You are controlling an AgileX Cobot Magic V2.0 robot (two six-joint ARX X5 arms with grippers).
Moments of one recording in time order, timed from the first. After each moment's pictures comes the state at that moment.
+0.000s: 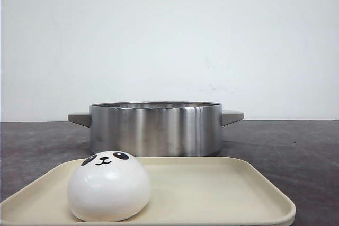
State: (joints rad) left arm -0.53 0.96 1.26 -0.62 -0.06 -0.30; right arm 0.92 1.35 1.40 -0.56 0.18 0.41
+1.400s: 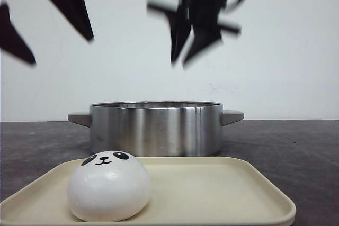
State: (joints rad) left arm -0.56 1.07 0.90 -0.65 0.11 -0.28; right arm 0.63 1.71 1.54 -0.62 -0.03 0.27
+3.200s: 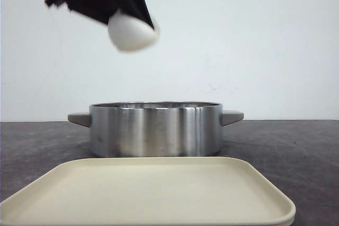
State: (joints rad) left arm -0.80 1.25 1.02 -0.35 -0.10 -0.24; right arm 0.90 1.22 1.55 -0.71 0.16 0.28
